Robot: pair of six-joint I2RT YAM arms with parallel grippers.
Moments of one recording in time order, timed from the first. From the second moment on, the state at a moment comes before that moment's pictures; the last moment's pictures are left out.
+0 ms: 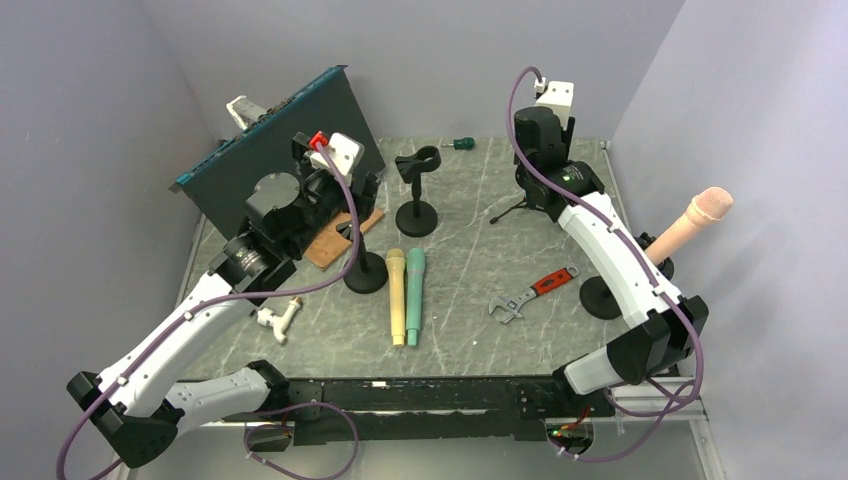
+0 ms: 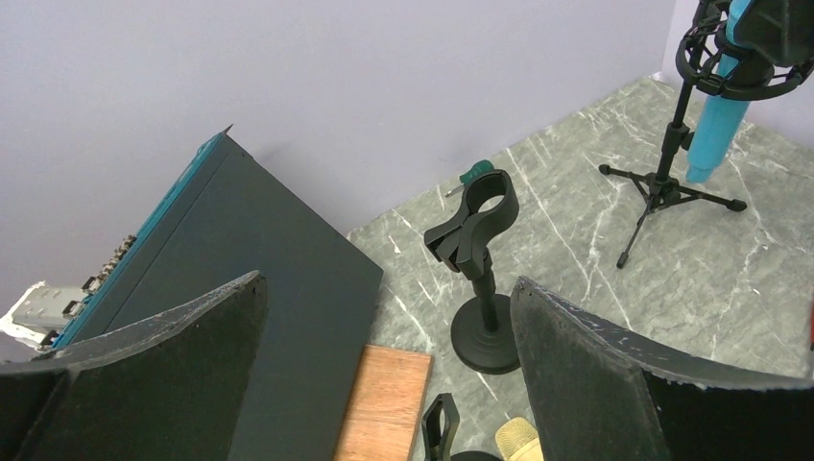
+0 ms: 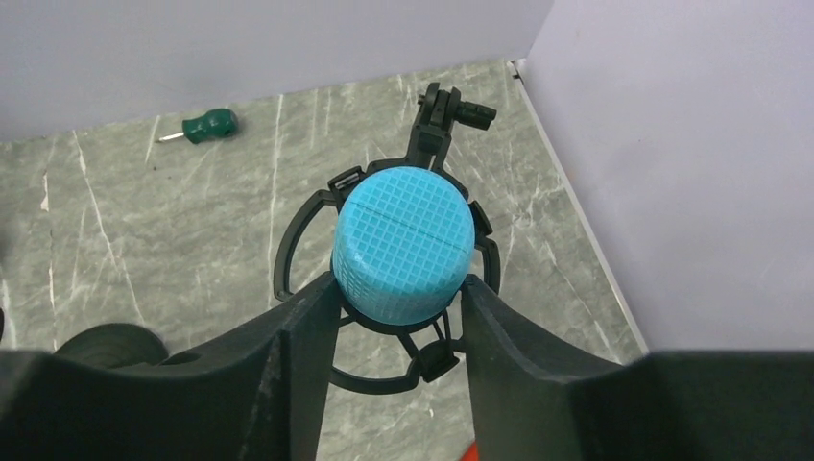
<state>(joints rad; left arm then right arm) -0.70 1.03 1.19 -0.10 -0.23 0.23 0.43 1.46 1.55 -0.53 0.74 0.18</state>
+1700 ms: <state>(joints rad) -0.70 1.05 1.18 -0.09 -0.25 0.24 0.44 1.31 1.58 -0.55 0.02 0.27</state>
